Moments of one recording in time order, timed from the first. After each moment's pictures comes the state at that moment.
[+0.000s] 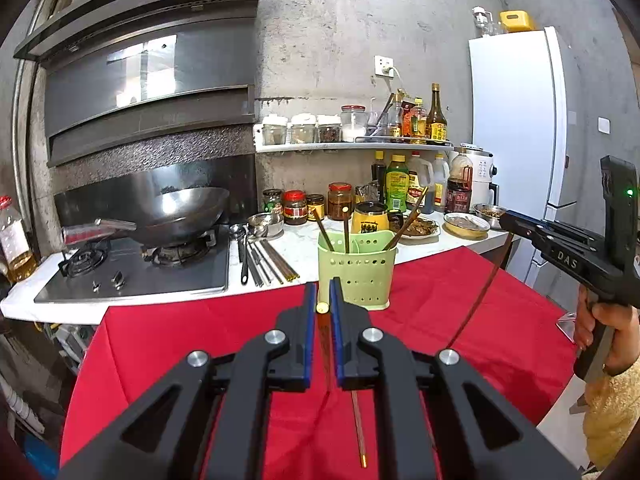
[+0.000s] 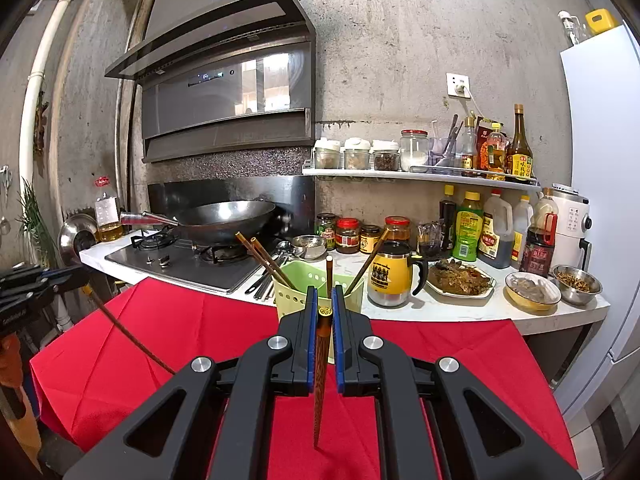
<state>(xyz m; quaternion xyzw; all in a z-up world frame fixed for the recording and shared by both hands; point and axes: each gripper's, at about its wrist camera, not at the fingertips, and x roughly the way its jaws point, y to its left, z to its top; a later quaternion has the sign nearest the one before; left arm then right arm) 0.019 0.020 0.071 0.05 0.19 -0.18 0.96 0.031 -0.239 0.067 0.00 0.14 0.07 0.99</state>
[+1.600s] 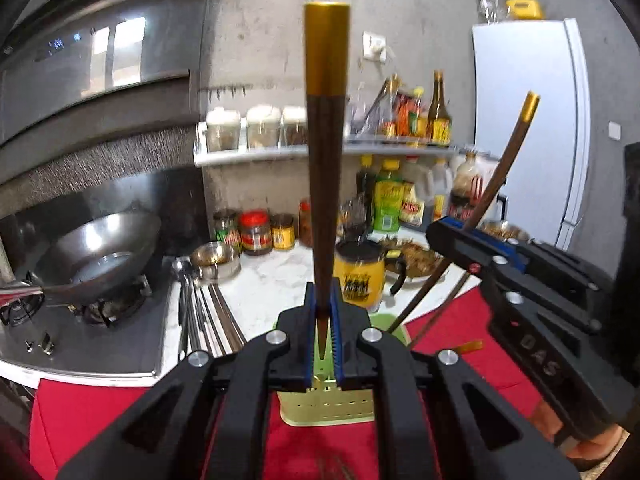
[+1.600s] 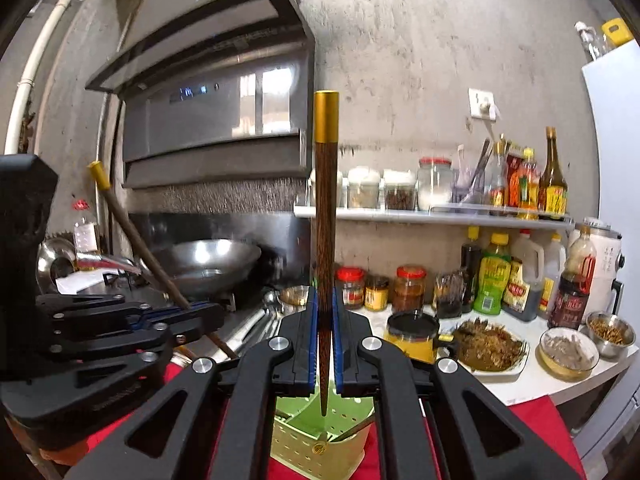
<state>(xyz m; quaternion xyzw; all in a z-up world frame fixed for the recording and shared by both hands) 0.228 -0.093 0.071 0.05 0.21 -0.22 0.95 0.206 -0.223 0.081 0.00 0.10 0.07 0.99</state>
